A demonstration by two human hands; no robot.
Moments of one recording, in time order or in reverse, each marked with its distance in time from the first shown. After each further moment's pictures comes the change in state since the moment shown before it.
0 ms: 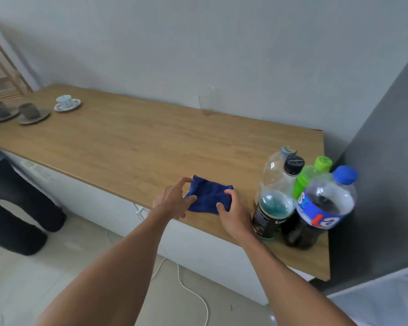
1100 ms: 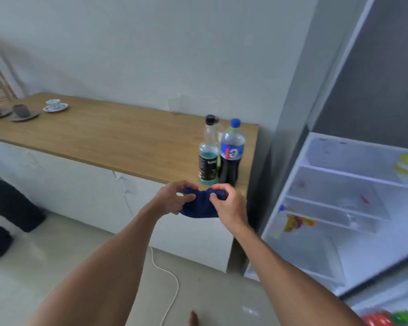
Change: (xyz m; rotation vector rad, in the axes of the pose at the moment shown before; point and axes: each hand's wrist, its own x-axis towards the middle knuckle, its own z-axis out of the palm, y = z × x) left_hand -0.247 0.081 0.069 -0.307 -0.115 0.239; right_hand -0.237 0.053 -0.146 0.200 0.199 -0.201
